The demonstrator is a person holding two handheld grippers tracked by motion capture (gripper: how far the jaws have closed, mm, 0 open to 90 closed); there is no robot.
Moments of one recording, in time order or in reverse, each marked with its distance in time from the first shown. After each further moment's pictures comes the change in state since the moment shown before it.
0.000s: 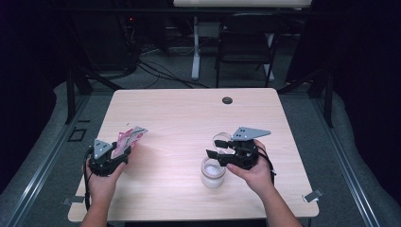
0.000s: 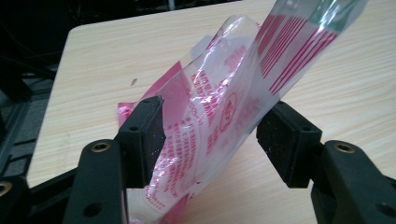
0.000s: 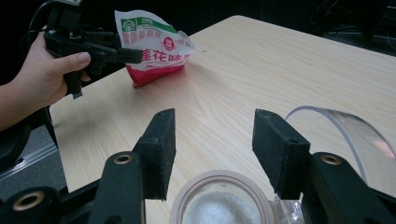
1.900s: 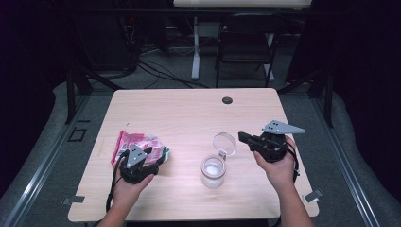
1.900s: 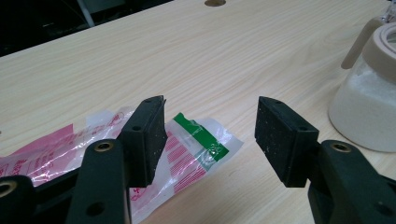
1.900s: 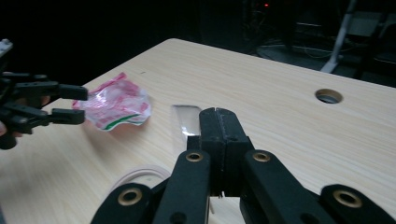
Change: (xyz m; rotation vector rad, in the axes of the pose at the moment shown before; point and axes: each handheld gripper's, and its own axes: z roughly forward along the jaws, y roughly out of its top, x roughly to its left) left arm -0.086 0.011 0.004 -0.012 -0.253 0.194; right arm -0.035 -0.002 -0.057 -0.088 -0.218 0.072
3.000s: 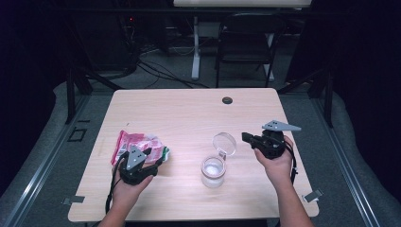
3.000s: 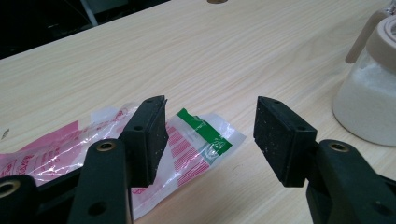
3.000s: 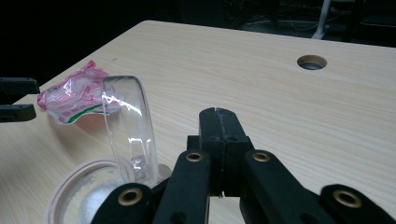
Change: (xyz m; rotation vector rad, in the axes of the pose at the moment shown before) left arm -0.001 -0.003 -0.002 0.004 0.016 0.015; right arm -0.029 -0.021 0.023 0.059 -0.060 0.093
